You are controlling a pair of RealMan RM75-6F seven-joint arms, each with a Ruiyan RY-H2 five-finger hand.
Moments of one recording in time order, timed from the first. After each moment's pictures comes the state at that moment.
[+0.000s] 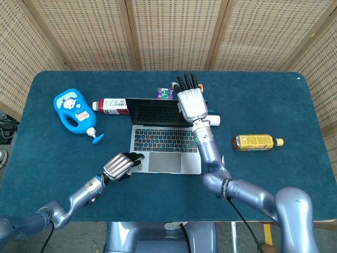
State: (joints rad) left arm -0.71 -1.75 0.08 -1.01 1.64 0.97 -0.20; right arm 1.07 -1.79 0.49 -1.04 -0.96 1.02 -0.64
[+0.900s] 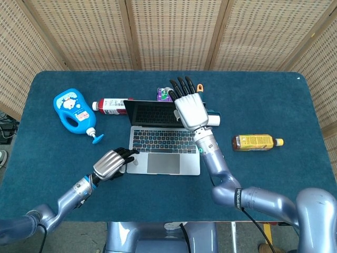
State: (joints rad) left arm -0.67 -1.62 0.07 -1.14 1.69 1.19 -0.27; right arm 0.99 -1.61 0.42 -1.41 -1.06 1.14 -0.58
